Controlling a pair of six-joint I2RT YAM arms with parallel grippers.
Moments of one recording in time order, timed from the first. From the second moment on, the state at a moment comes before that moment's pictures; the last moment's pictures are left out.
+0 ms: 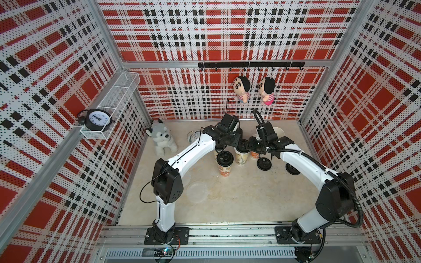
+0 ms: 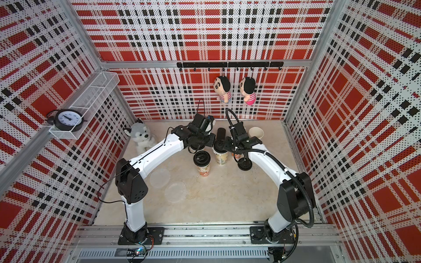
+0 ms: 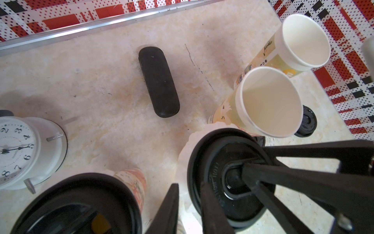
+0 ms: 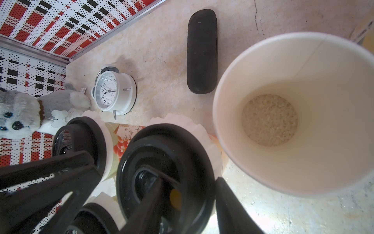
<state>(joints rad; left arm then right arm) -0.69 1.94 1.86 -0.75 0.00 -0.28 0.46 1.59 1.33 -0.58 -0.04 0.68</state>
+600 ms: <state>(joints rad) -0.70 1.96 1.86 -0.75 -0.04 -0.27 0.46 1.59 1.33 -0.57 -0.04 0.68</state>
